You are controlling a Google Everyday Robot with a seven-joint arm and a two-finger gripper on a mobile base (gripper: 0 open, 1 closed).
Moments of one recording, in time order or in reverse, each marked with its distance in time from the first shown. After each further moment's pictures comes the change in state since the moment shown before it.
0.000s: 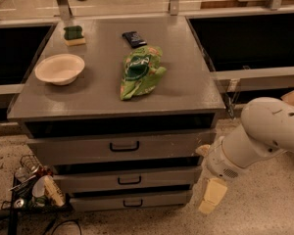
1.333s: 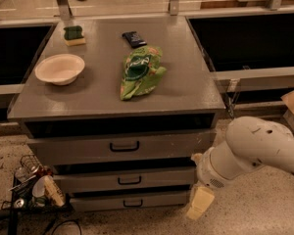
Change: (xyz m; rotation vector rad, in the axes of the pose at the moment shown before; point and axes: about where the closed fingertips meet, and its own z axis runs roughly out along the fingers) arm 0.003 -0.001 0.045 0.041 0.020 0.058
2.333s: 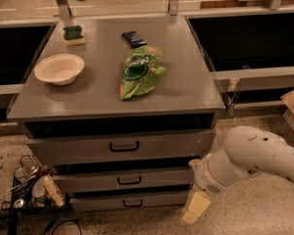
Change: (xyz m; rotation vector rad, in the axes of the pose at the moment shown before) arm 0.007 0.003 0.024 -0.016 -0.041 0.037
